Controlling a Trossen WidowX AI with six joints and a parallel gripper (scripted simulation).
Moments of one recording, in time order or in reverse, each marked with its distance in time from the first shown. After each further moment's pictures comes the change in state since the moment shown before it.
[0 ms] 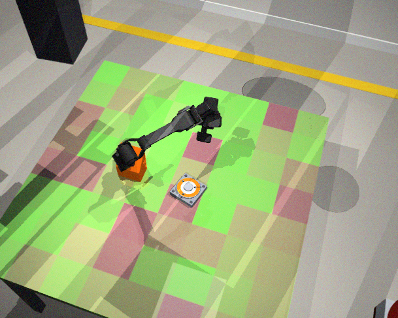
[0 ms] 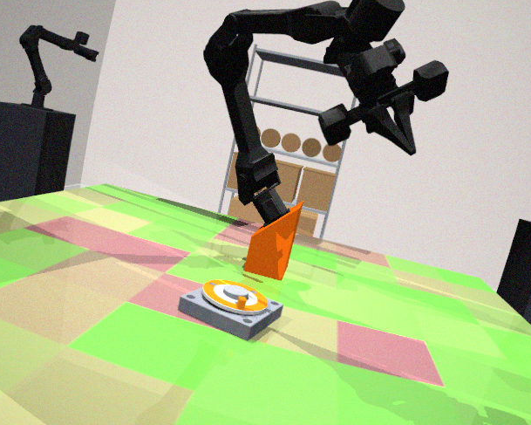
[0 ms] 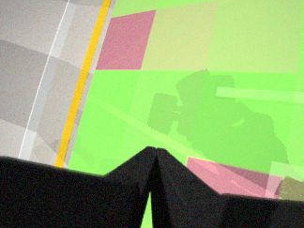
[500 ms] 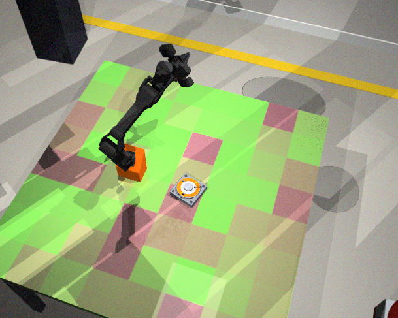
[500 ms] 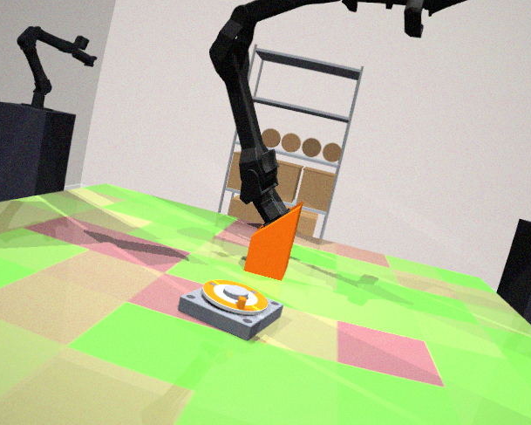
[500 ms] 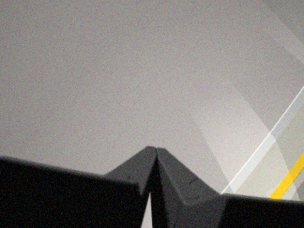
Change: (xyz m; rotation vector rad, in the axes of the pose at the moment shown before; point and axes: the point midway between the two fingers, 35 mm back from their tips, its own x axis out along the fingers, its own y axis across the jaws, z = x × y) arm -0.209 0.218 -0.052 -0.136 -0.127 0.864
